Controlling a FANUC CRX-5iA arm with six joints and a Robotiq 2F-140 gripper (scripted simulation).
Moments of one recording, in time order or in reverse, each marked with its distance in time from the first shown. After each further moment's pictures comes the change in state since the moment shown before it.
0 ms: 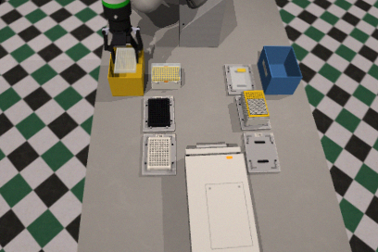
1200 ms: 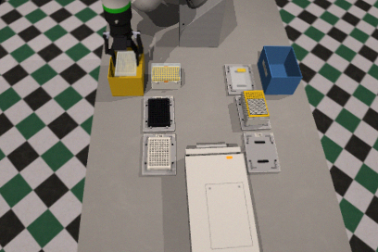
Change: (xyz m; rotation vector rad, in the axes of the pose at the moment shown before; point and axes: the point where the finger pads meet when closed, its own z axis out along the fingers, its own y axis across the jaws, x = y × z) arm 0.000 0.000 0.019 0.000 0.000 0.000
